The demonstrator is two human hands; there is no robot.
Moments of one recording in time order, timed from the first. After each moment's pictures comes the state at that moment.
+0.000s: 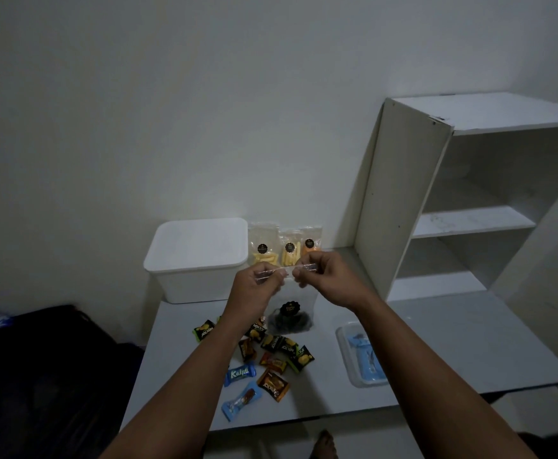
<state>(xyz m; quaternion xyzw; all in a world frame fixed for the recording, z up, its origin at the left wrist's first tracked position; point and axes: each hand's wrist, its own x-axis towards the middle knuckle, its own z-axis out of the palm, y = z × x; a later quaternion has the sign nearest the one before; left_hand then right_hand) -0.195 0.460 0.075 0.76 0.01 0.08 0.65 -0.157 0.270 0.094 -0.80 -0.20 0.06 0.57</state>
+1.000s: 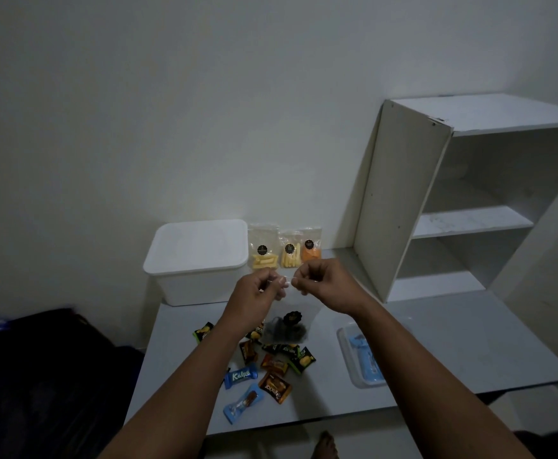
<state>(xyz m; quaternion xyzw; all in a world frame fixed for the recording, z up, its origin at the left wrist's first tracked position) -0.196 0.474 0.065 0.82 -0.06 0.05 0.57 -0.162 0.275 0.087 -0.81 -0.21 0.06 0.55</state>
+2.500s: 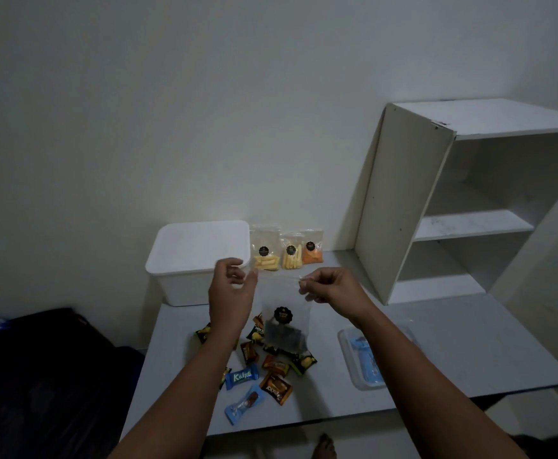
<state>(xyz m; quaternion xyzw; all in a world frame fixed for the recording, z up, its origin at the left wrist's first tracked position) -0.207 0.492 0.066 0.78 0.12 0.23 0.57 -0.166 0.270 0.069 -0.77 -0.10 0.09 0.63</state>
